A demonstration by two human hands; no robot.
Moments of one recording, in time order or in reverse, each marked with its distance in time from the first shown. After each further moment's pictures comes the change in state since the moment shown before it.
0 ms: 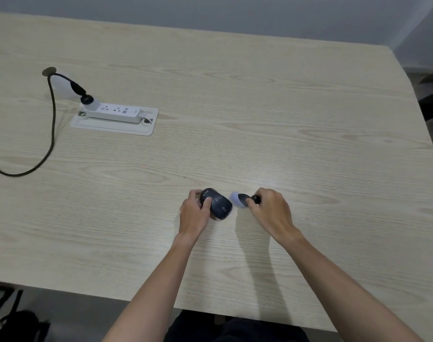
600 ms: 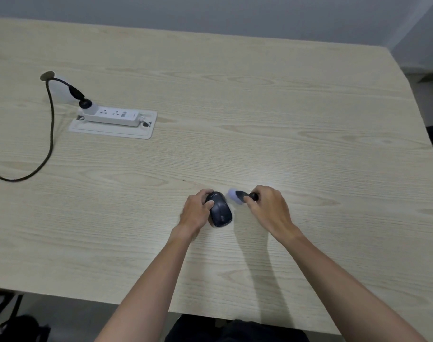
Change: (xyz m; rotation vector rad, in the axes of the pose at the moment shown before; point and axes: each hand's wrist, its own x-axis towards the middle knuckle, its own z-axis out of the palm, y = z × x) left_hand 0.019 0.013 -0.006 0.131 -0.217 0.051; right_hand 0.010 -0.004 -0.004 0.092 0.014 -0.049
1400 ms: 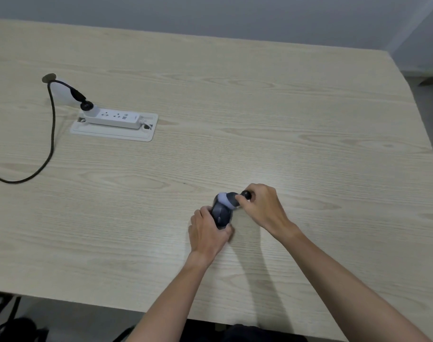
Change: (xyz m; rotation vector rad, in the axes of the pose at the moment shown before) left_hand -0.043 -0.002 0.045 0.243 0.238 -0.009; right_hand 0.015 -0.016 0.001 0.063 -0.007 -0.057
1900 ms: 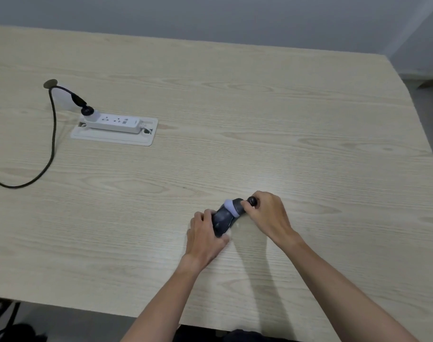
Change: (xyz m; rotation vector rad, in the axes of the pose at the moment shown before) left_hand 0.004 -0.013 -0.008 0.035 -0.125 0.125; right_hand -0.008 0.011 -0.002 -0.032 0.005 0.083
